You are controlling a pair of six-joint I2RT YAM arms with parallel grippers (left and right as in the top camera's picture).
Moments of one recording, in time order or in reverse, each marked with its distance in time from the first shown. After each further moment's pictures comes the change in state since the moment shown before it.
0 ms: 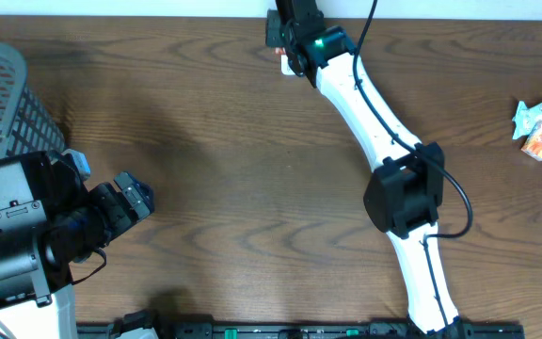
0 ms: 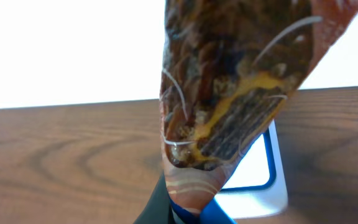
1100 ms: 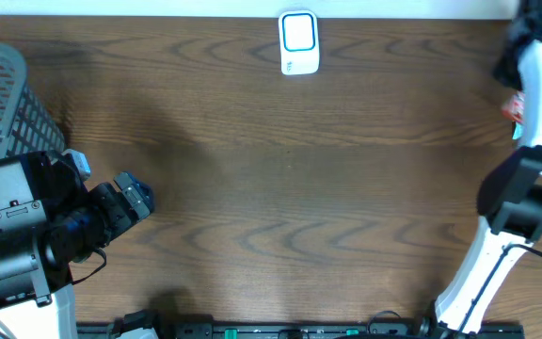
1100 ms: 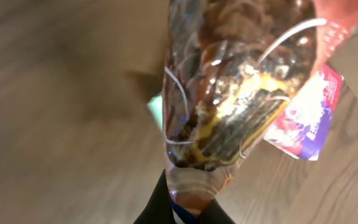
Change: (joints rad) left arm 0.000 0.000 0.000 0.000 0.000 0.000; right arm -0.758 -0.156 -0.130 -0.616 0.274 -0.036
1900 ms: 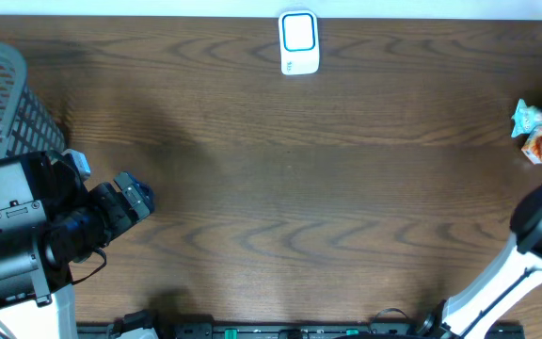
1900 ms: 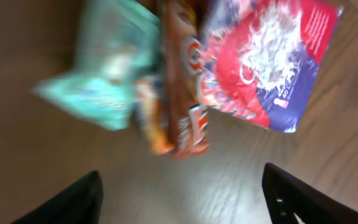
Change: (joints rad) left arm 0.000 0.000 0.000 0.000 0.000 0.000; right arm -0.220 -0.161 -0.150 -0.020 -0.270 0.006
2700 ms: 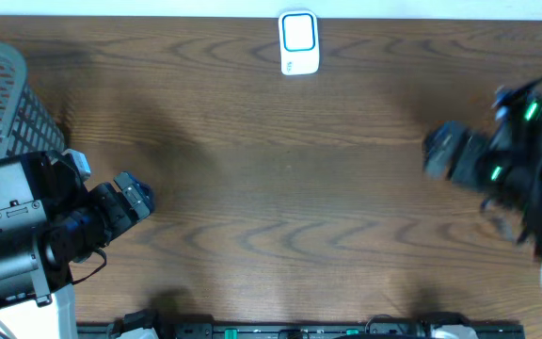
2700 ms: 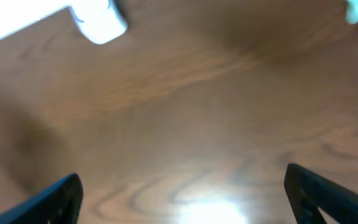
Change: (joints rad) left arm 0.000 0.000 -0.001 0.000 0.000 0.000; right arm 0.586 -1.015 -0.531 -0.150 -0.322 -0.004
